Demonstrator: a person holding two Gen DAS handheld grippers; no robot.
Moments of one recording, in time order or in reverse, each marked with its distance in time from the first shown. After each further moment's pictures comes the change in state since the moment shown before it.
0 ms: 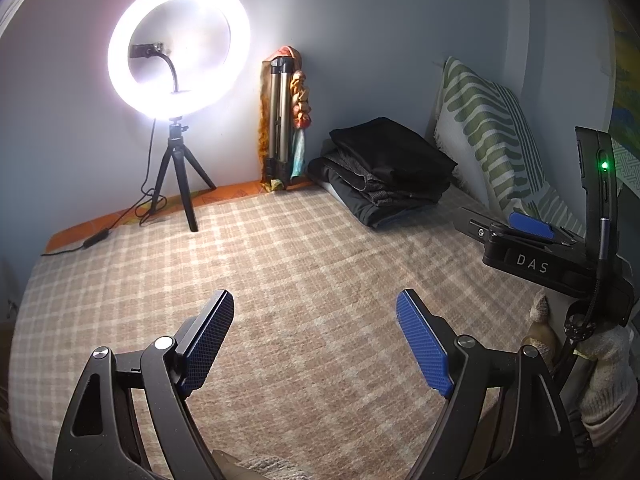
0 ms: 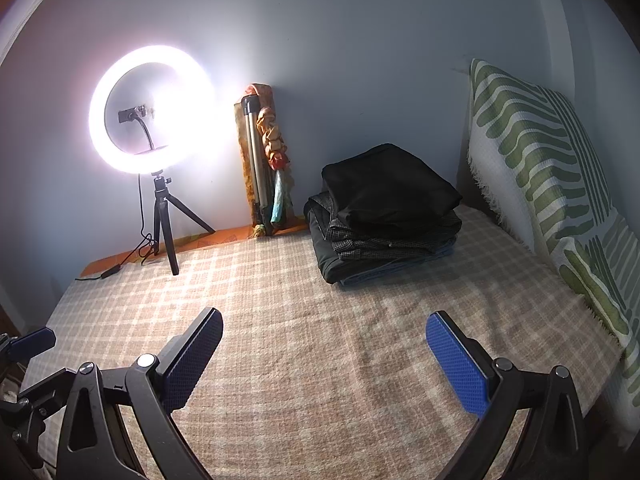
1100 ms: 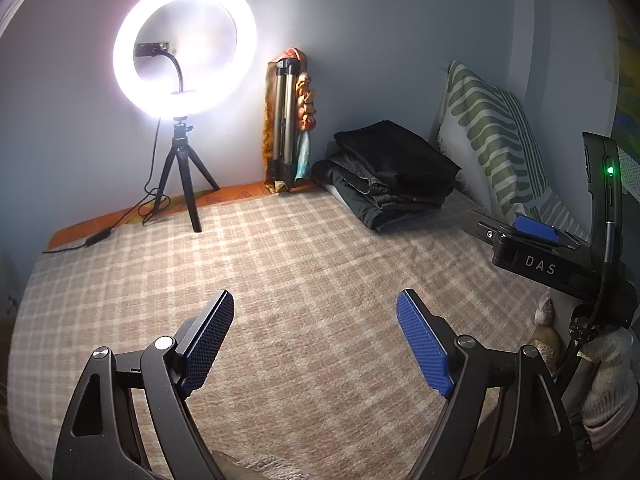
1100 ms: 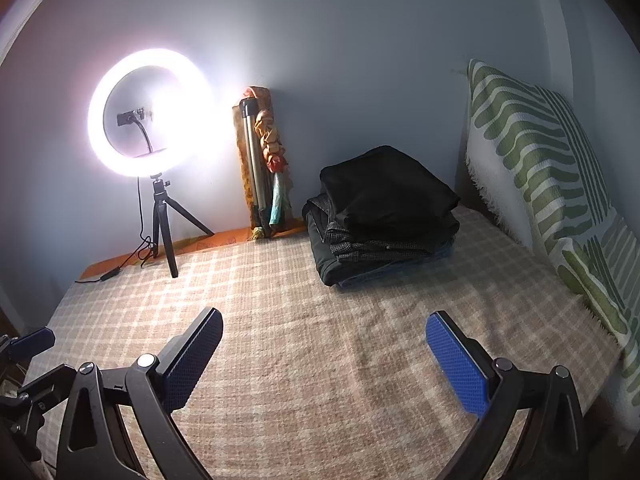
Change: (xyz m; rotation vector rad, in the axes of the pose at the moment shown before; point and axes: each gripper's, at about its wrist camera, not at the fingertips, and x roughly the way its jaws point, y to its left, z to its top) left arm 0.001 0.003 0.002 -0.019 -0.003 0.002; right arm -0.001 0.000 0.001 0.003 -0.004 -0.003
